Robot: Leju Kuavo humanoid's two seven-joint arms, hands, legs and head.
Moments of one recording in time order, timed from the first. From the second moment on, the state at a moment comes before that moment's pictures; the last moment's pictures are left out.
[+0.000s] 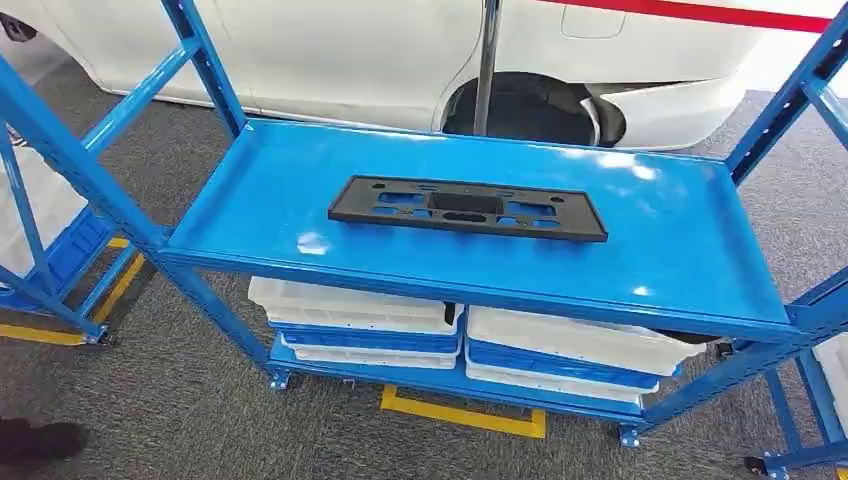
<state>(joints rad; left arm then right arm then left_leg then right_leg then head) -0.15 -0.03 -1.21 -0.27 0.64 0.19 0.09 -0.16 0.05 1.04 -0.29 -0.65 -0.24 -0.04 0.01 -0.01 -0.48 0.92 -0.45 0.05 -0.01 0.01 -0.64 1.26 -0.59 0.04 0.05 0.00</state>
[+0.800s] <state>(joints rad) -0.15 -0.03 -1.21 -0.26 0.65 0.17 0.09 -0.16 0.05 1.01 -0.29 -0.68 -0.28 -0.04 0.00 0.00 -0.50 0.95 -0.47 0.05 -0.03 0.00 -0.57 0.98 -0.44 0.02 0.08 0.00</state>
